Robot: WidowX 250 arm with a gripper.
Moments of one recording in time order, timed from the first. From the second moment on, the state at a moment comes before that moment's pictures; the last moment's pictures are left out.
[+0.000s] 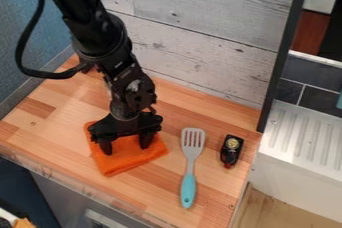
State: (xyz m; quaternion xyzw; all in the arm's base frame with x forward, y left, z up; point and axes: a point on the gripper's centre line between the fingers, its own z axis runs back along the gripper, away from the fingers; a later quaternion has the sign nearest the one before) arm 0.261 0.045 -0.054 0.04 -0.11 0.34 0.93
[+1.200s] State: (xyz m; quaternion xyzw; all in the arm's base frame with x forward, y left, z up) arm 0.371 -0.005 -0.049 0.00 -0.15 0.28 0.95
